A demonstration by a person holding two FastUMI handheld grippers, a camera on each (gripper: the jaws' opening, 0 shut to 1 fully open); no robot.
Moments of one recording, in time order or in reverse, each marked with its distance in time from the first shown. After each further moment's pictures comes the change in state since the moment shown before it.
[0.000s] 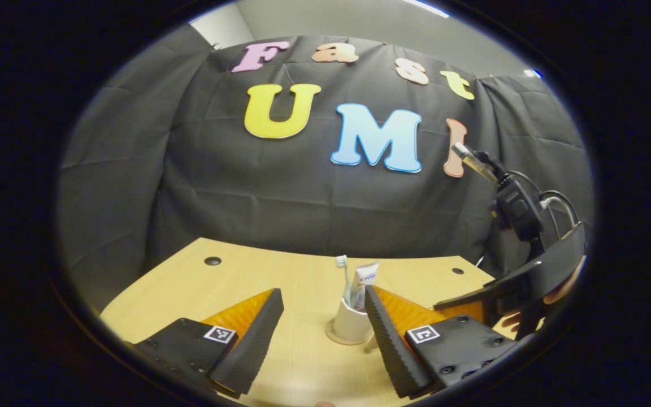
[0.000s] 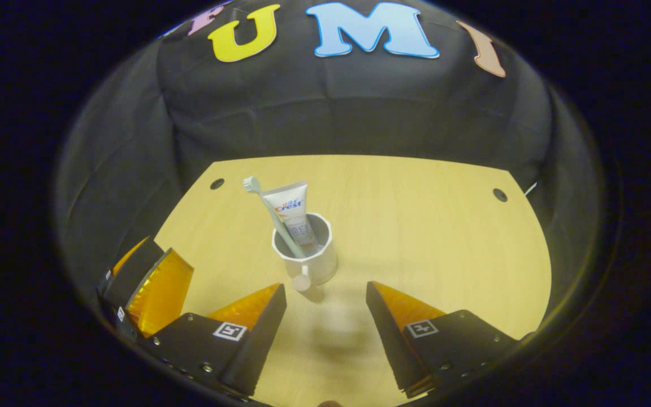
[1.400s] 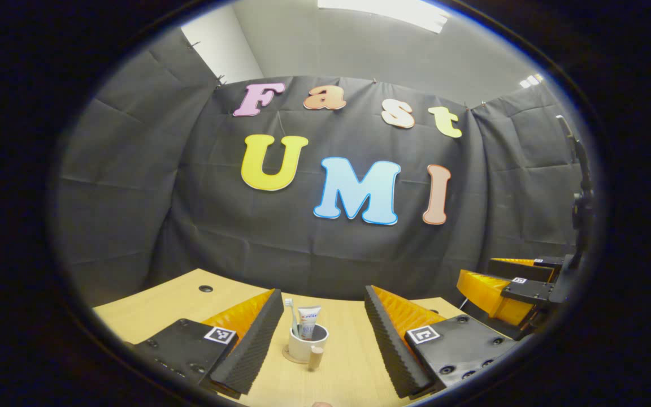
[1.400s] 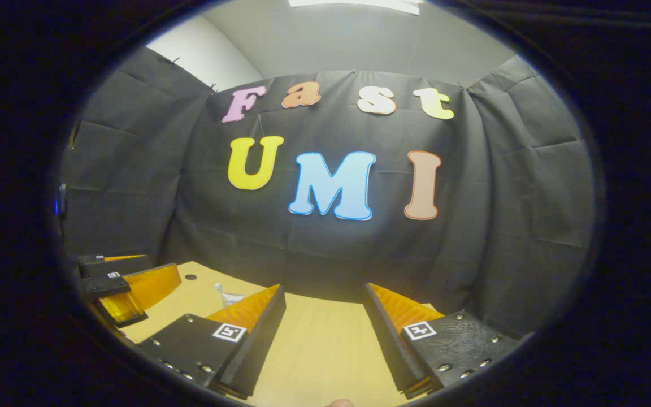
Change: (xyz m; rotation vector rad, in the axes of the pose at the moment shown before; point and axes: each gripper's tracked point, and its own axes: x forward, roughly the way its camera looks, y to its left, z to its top) left arm -0.071 -0.106 0.079 -0.035 -0.224 0.048; right arm -0.162 -0.107 0.079 -0.196 -0.800 -0.140
